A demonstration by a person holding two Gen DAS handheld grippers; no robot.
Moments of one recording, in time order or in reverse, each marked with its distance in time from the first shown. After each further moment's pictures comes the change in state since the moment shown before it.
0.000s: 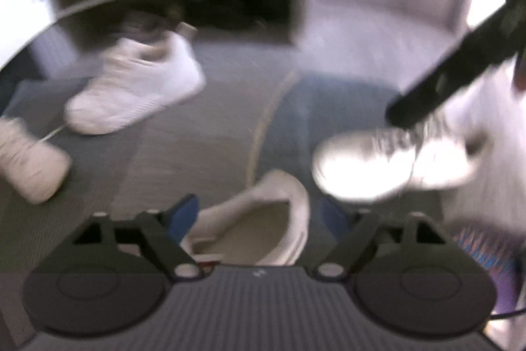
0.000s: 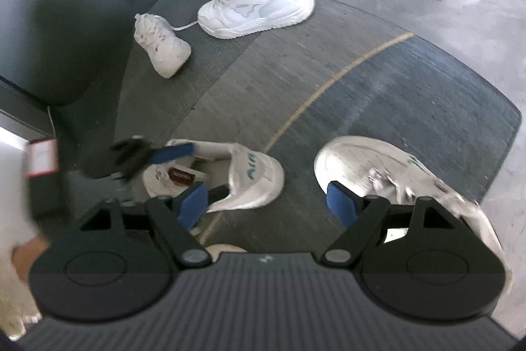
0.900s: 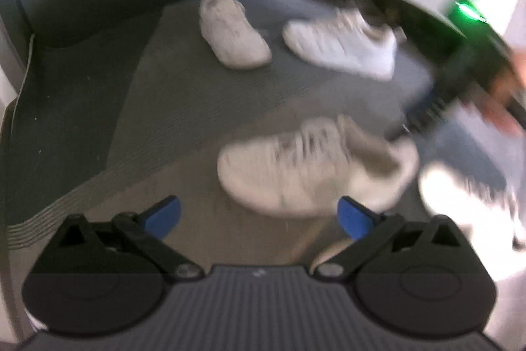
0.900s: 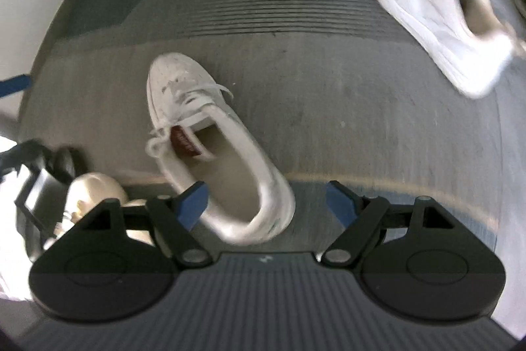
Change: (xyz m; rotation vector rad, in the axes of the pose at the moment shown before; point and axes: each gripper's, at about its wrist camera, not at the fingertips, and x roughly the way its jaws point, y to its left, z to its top) left arm -0.121 -0.003 -0.071 -0.490 0.180 0.476; right arm 0.152 0.092 0.068 -0.943 0.400 0.030
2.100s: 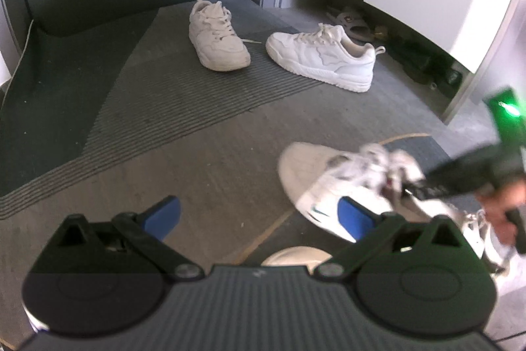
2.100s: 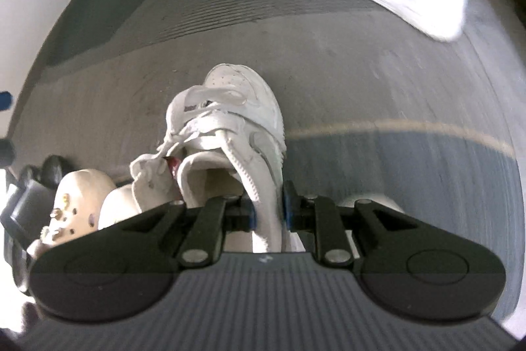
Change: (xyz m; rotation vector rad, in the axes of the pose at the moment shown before) left arm 0.007 -0.033 -0.002 -0.157 -0.066 -0.078; right arm -0.016 0.017 -0.121 0.336 -0.185 -0.021
